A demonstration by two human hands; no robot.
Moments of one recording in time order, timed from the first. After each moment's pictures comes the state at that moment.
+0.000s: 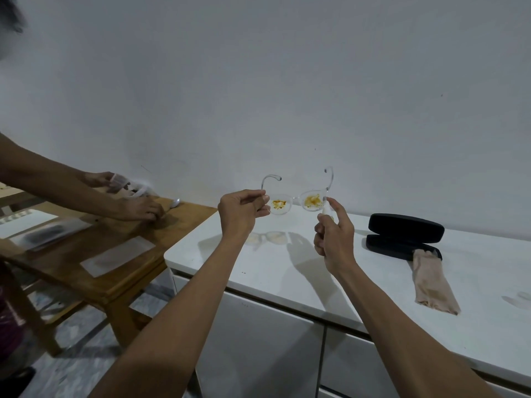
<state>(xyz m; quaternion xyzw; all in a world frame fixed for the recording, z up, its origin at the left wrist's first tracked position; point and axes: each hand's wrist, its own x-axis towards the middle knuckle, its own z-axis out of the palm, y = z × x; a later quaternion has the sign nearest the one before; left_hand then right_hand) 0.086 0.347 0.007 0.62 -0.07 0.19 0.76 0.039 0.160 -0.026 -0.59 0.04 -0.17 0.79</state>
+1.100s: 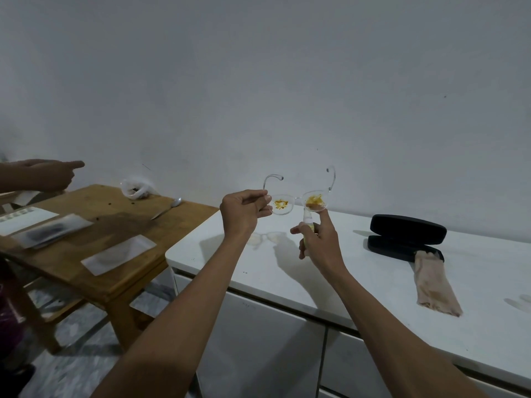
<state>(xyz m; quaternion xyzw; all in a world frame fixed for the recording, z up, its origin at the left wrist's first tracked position) 0.085 0.346 0.006 0.63 -0.06 0.20 0.75 0.039 0.178 -0.039 -0.75 -0.04 -0.18 0.63</state>
